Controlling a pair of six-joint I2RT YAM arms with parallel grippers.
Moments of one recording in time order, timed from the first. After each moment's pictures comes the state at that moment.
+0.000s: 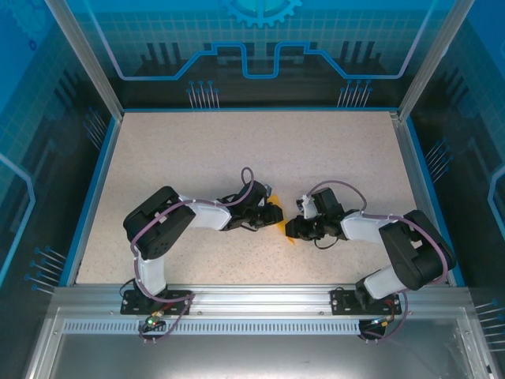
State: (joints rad) left arm -0.75 1.89 0.90 0.21 0.30 -0.98; right arm 0.44 1.49 0.49 -0.04 -0.58 0.55
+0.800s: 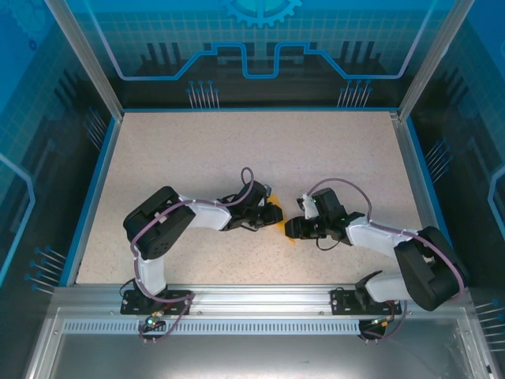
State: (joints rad) left arm -0.75 1.89 0.89 0.21 0.30 -0.98; right arm 0.49 1.33 0.49 -0.12 -0.45 0.46
